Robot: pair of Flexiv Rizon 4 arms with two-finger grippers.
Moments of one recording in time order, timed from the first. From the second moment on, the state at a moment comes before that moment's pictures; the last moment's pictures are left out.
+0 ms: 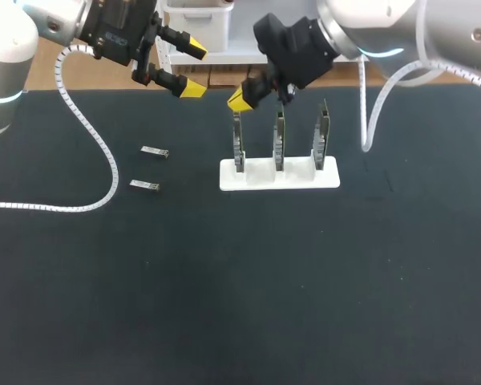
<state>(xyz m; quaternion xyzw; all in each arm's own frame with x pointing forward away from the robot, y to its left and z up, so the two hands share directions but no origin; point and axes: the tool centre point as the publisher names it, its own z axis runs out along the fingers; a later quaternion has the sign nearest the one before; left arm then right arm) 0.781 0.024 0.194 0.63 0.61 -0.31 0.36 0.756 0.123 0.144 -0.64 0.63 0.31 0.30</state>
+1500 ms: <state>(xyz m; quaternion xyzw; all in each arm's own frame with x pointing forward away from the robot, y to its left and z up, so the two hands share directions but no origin) 0.781 0.024 0.194 0.63 0.61 -0.31 0.36 0.759 0.122 0.142 -0.64 0.63 0.32 0.31</state>
